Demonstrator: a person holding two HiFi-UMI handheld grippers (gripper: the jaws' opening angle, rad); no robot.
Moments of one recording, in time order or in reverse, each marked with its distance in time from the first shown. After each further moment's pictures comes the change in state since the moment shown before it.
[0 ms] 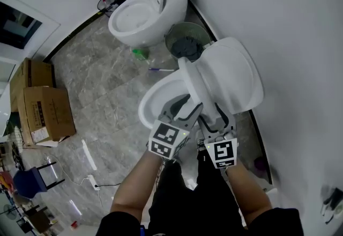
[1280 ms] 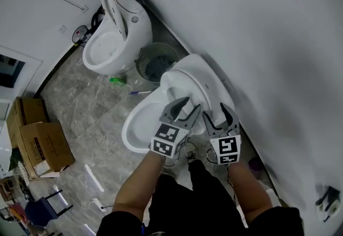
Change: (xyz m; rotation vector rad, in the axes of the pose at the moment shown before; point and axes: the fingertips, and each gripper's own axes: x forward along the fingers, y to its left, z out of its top) left arm 0.157 -0.079 0.062 0.034 0.044 -0.130; right arm -0.037 -0.205 -0.021 0.125 0.032 -0.229
